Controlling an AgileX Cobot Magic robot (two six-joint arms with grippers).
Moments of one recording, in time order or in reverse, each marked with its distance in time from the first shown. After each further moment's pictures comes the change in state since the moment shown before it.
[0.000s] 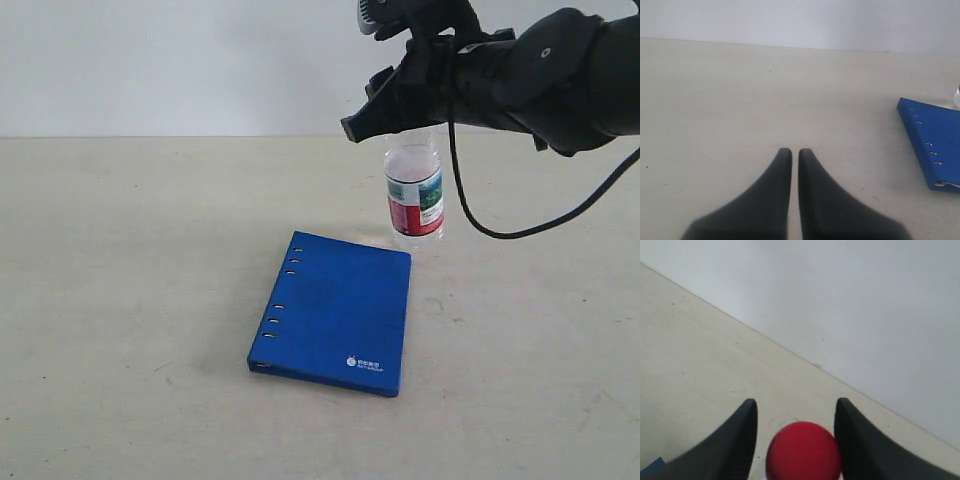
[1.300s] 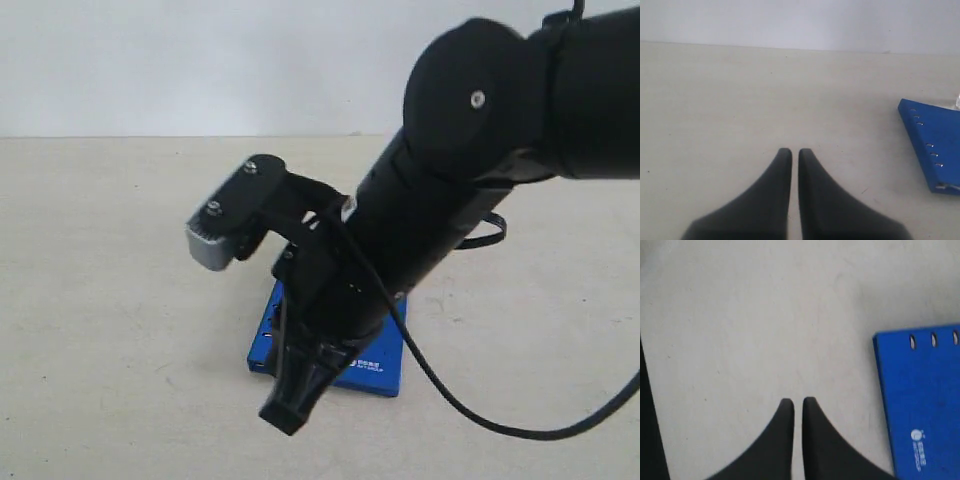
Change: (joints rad) left arm 0.000 0.000 0.000 -0.003 -0.023 0.004; right arm 0.313 -0.101 0.021 -0.293 0.946 0.295
